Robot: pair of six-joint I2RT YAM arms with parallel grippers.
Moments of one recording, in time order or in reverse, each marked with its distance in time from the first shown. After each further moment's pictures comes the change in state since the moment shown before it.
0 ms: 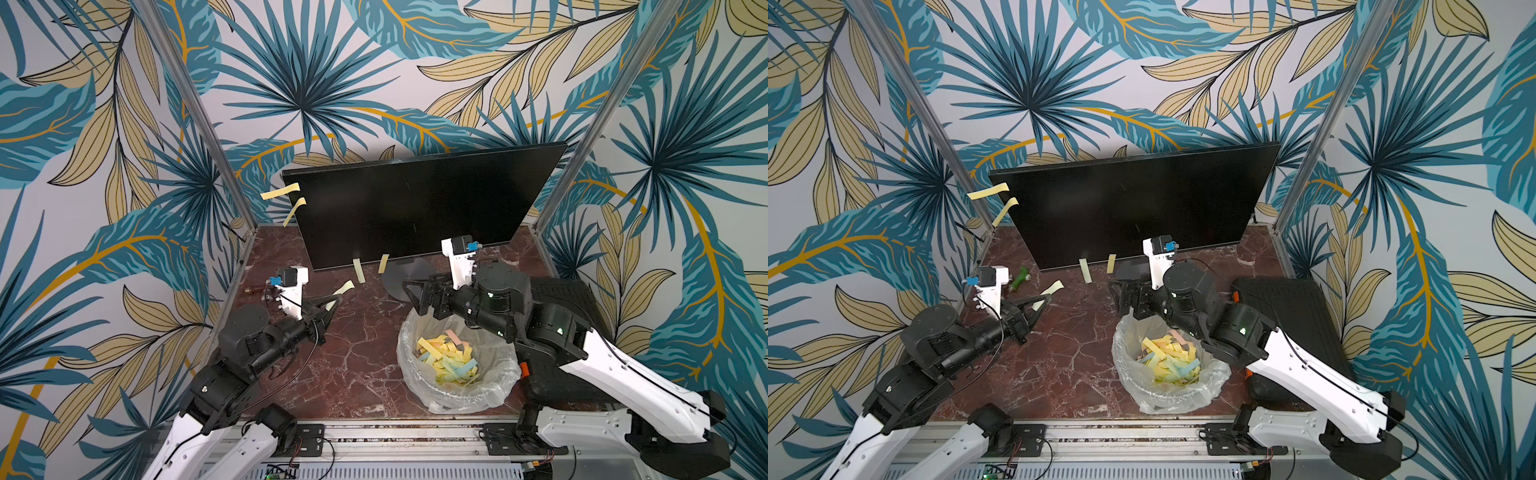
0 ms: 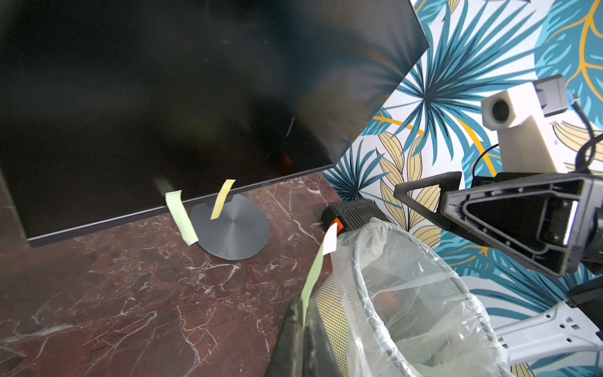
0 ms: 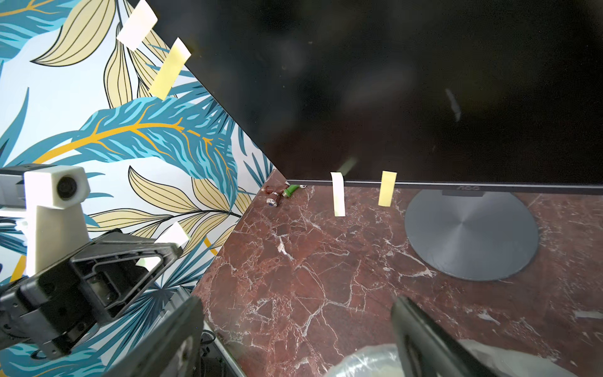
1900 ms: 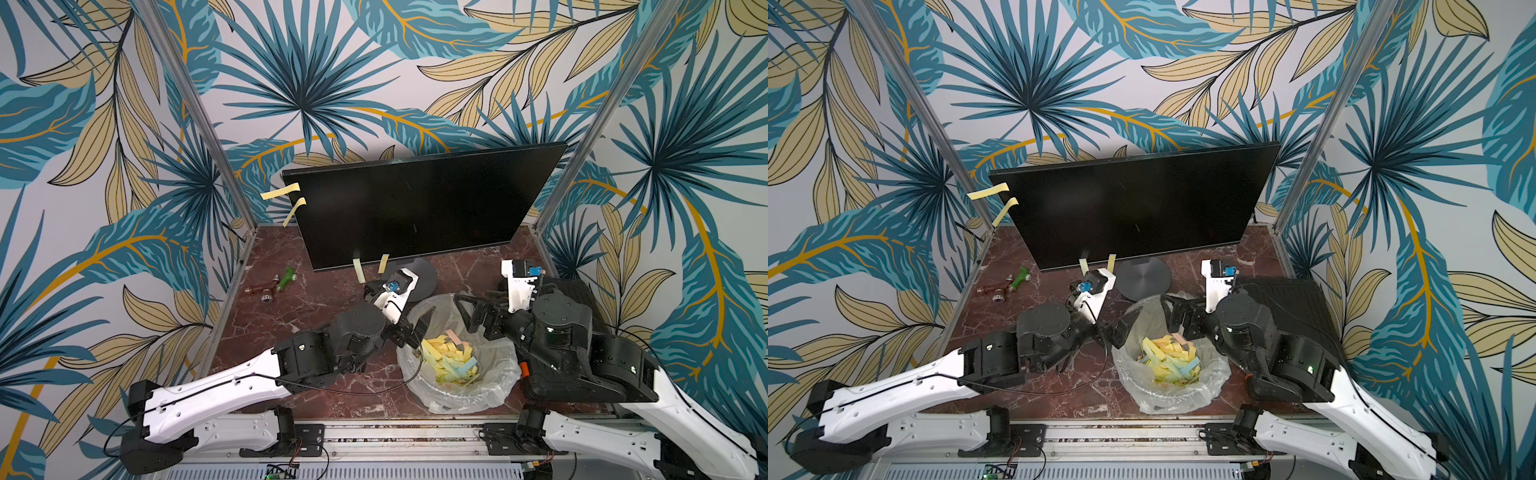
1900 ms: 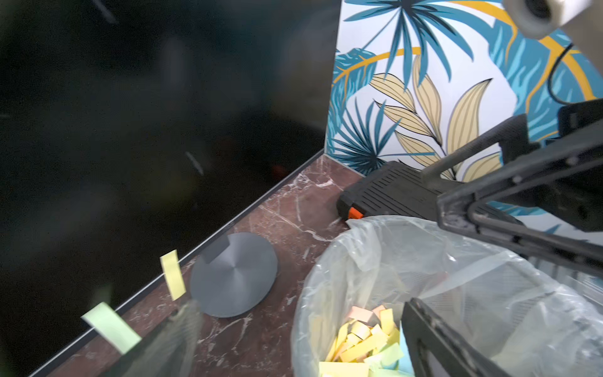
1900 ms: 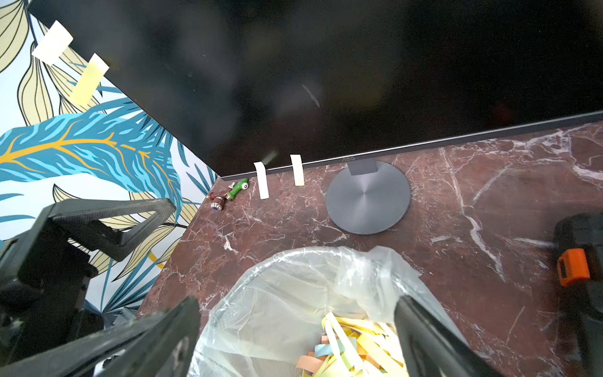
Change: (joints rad) left arm -0.649 0.431 0.168 0.205 -0.723 0.356; right arm 0.000 -0.259 -0.104 -0.231 0.191 0.040
